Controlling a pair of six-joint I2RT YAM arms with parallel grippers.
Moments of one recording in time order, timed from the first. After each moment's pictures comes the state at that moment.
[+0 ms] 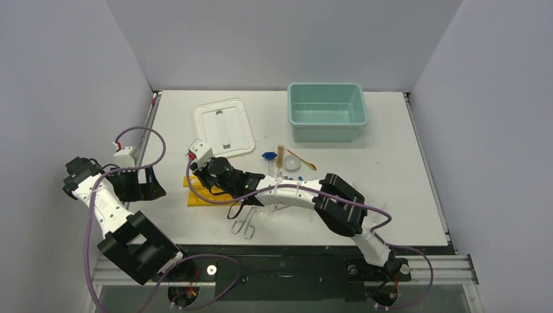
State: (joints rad) left arm 0.82 1.28 1.08 -1.18 0.65 0.75; right arm 1.18 2.16 1.66 0.24 0.21 0.04
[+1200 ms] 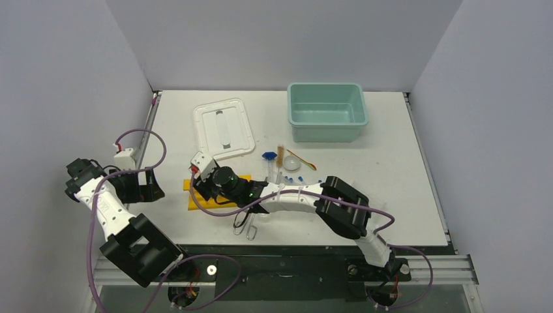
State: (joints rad) left arm 0.82 1.25 1.04 -1.13 0.61 0.74; right arm 1.20 2.13 1.52 0.33 0.18 -0.01
